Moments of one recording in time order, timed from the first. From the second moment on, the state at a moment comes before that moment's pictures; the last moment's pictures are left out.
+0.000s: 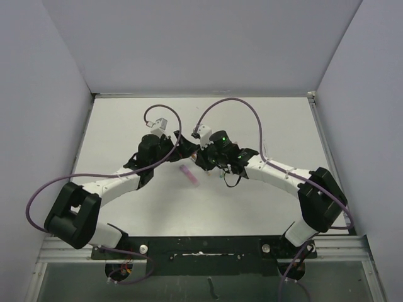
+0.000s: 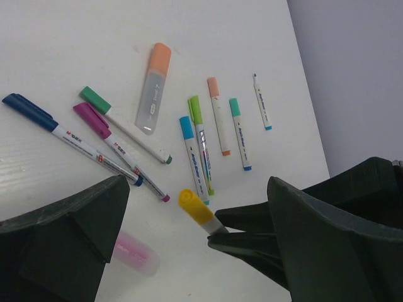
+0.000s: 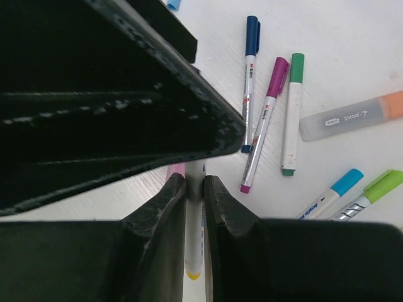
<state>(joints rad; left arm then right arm) -0.49 1.41 0.68 0.40 0.17 -0.78 0.76 1.58 1.06 -0.12 -0.12 0.05</state>
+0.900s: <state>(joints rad) -0.54 1.46 0.66 0.58 0.19 -0.90 0.79 1.50 0.95 0.06 -0.09 0.07</state>
